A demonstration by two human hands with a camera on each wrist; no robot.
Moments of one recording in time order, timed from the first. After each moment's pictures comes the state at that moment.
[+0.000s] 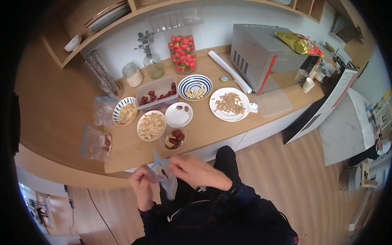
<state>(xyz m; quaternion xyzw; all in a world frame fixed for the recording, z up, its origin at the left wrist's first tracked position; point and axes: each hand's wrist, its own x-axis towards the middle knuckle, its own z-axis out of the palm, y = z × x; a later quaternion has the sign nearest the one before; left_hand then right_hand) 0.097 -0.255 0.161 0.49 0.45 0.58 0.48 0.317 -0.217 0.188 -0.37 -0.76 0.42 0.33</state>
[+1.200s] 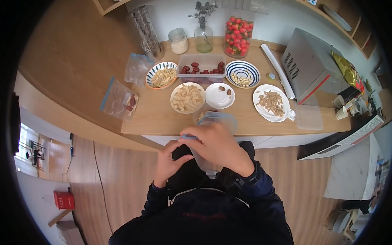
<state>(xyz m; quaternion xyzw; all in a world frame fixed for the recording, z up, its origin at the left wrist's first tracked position) 0.073 -0.251 0.114 0.64 0.53 0.48 0.29 0.275 -0.177 0.220 -0.30 -0.84 0.30 0.33</state>
